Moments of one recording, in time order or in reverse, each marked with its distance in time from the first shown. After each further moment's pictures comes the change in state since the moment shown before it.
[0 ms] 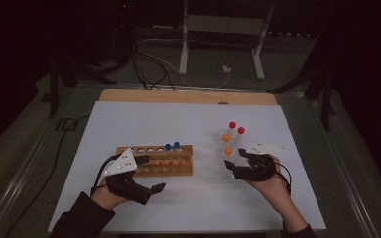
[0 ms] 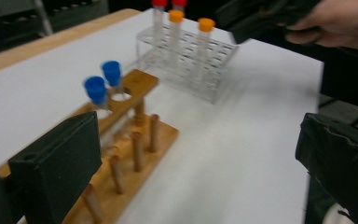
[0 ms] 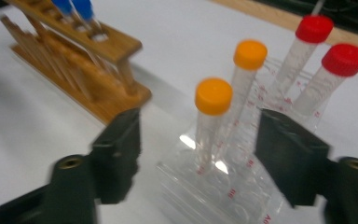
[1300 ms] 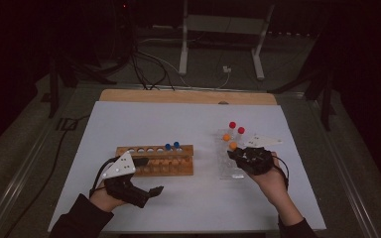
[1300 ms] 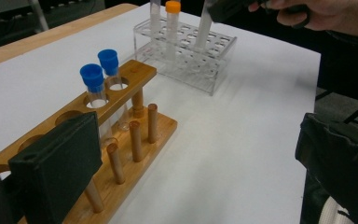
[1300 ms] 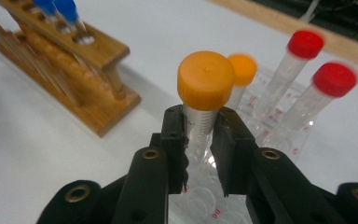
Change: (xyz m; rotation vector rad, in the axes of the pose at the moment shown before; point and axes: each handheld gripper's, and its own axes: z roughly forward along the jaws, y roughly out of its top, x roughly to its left) left arm 0.001 -0.005 -0.002 0.003 -0.010 0.012; right arm -0.004 0.016 0.002 0.003 -0.020 -0.031
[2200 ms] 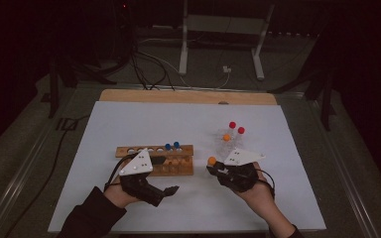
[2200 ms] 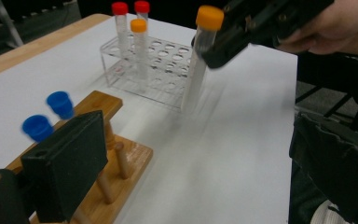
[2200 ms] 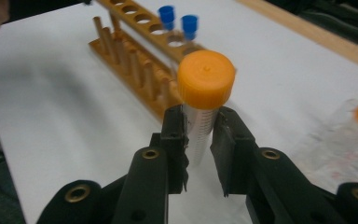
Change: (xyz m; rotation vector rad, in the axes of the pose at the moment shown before) left arm -0.015 0.028 0.030 0.011 -0.081 0.062; right arm 0.067 0.006 -0.003 -0.017 0.173 -0.128
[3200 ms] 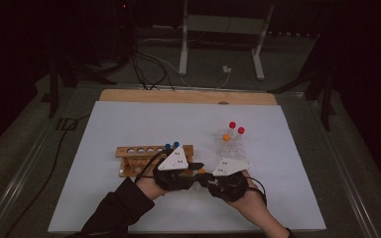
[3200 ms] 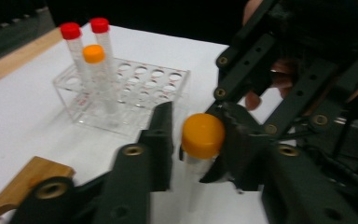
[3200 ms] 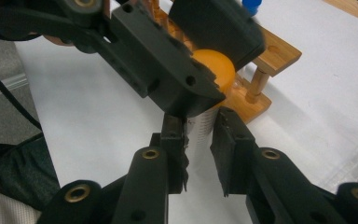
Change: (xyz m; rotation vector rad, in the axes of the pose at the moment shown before) left arm -0.013 0.029 0.063 0.016 -0.064 0.087; right arm 0.022 -0.007 0.014 0.046 0.082 -0.029
